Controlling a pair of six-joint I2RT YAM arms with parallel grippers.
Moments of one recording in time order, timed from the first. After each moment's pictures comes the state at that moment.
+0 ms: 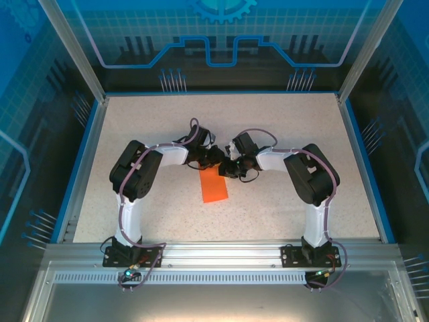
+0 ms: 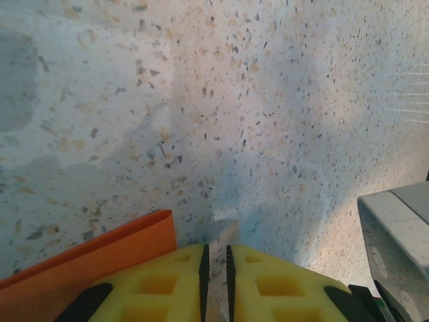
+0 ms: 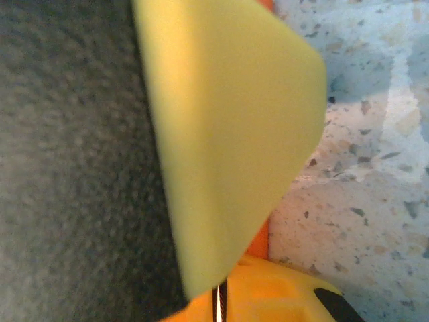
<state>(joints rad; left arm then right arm) -0.45 2.06 1.21 -0.06 0.49 -0.82 0.54 1.98 1.11 -0.18 -0.53 0.61</state>
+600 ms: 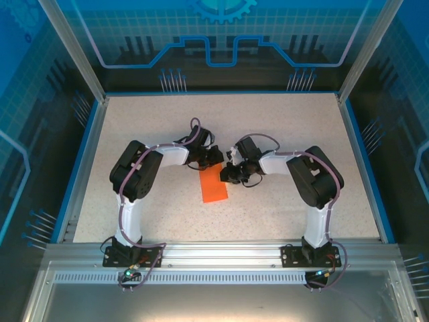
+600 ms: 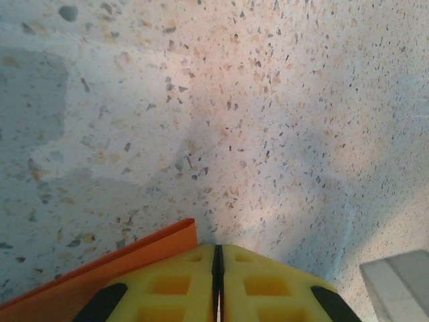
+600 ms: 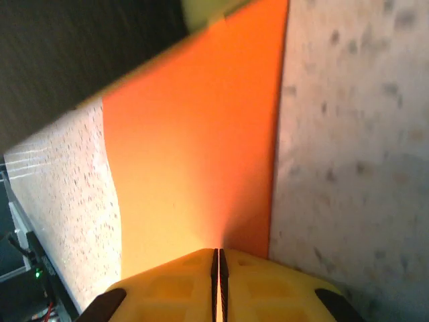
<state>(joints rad) -0.45 2.06 1.21 -0.08 0.41 -0.79 0.54 1.93 1.01 -0.17 -0.62 0.60</state>
